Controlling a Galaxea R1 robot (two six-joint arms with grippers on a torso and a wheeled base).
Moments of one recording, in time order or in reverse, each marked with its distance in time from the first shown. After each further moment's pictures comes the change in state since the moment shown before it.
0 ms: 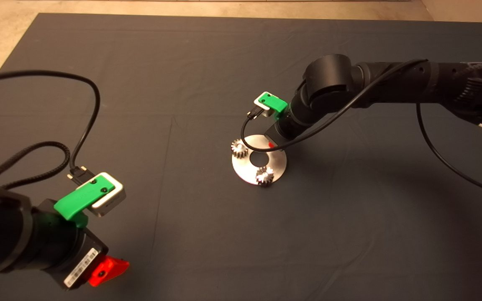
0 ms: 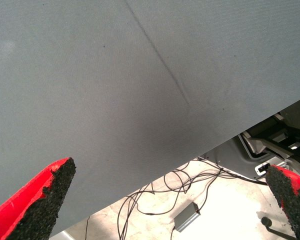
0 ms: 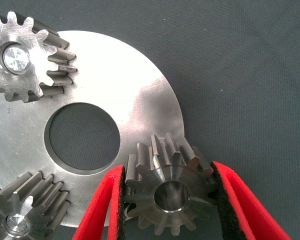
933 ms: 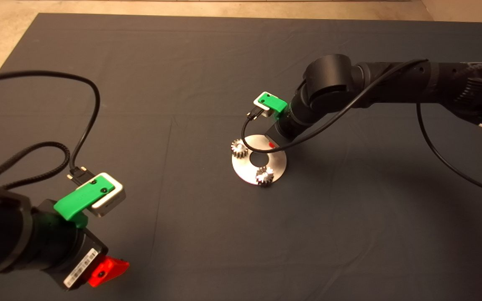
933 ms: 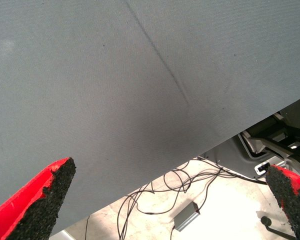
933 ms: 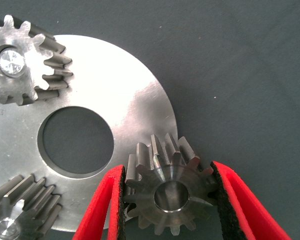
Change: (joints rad) left arm 0.000 -0.001 0.000 -0.003 0.000 0.000; right arm 0.000 -0.001 0.000 -0.020 0.000 -0.029
